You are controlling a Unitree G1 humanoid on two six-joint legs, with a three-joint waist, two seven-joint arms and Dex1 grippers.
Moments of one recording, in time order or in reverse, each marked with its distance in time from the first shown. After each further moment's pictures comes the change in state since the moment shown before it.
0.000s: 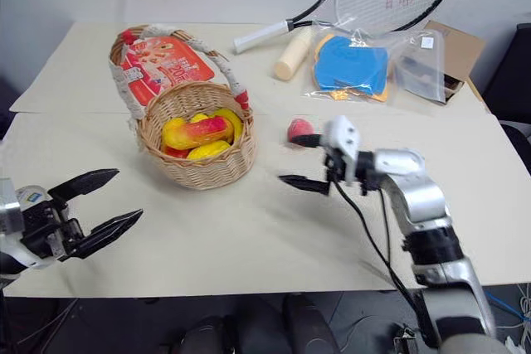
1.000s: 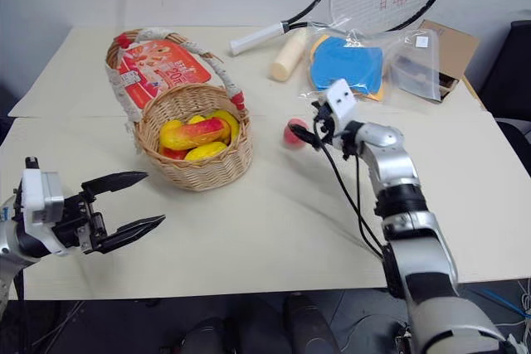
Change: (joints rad) left arm -0.107 0.028 -0.126 0.050 0.115 0.004 -0.034; right arm -0.525 0.249 0.034 0.613 -0.184 0.111 -0.395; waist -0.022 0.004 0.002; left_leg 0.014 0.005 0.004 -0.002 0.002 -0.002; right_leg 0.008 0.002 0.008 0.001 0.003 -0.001
